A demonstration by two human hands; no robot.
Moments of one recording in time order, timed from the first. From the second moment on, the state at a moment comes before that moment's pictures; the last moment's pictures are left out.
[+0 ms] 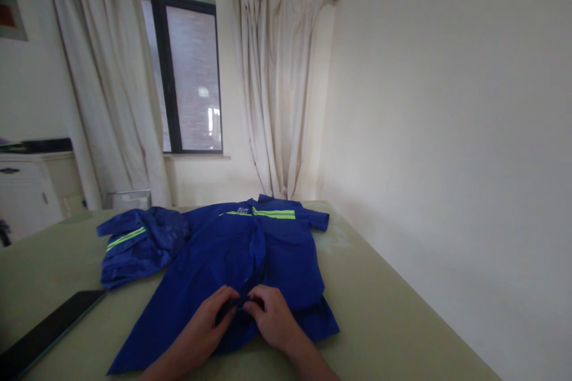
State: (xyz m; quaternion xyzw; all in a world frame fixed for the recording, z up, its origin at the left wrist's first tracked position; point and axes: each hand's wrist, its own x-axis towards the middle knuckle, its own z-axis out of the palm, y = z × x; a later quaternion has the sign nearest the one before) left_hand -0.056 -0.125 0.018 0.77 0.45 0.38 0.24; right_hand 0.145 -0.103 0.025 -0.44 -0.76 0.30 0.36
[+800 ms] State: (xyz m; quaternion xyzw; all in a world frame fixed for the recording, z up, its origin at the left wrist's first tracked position) left_hand -0.054 -0.130 0.021 0.84 0.44 0.27 -0.15; right_hand 0.145 -0.105 0.021 -0.47 -0.75 0.30 0.35
